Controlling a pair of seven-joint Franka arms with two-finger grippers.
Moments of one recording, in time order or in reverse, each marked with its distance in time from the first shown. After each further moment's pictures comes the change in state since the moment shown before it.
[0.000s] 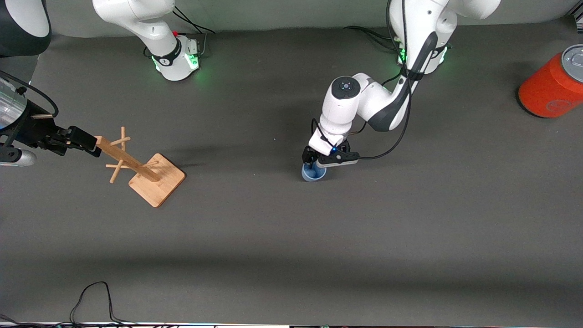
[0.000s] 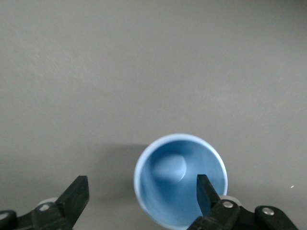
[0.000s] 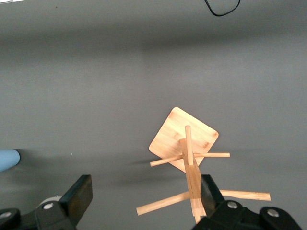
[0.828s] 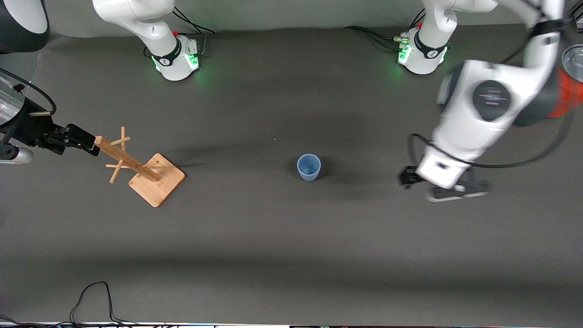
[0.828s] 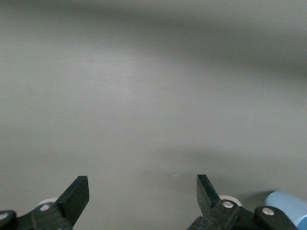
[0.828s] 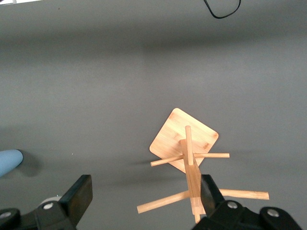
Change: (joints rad) left arm 0.408 -0.182 0.081 0.312 -0.108 -0.689 0.666; right arm 0.000 -0.008 0.002 -0.002 0.000 0.000 -0.008
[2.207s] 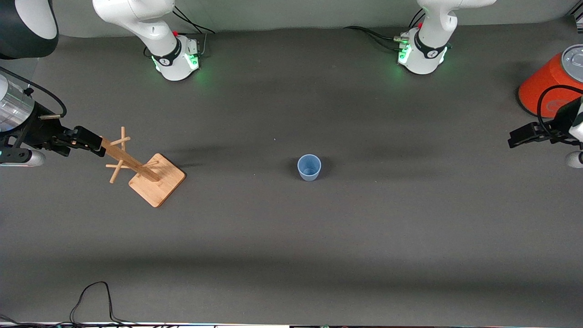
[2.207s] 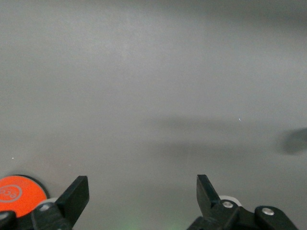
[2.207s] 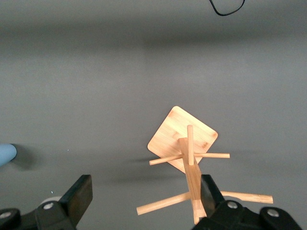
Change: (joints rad) left arm 0.254 -0.132 -0.001 0.127 -0.024 -0.396 0.318; right arm 0.011 0.012 0.004 -0.004 -0.015 -0.001 -0.010
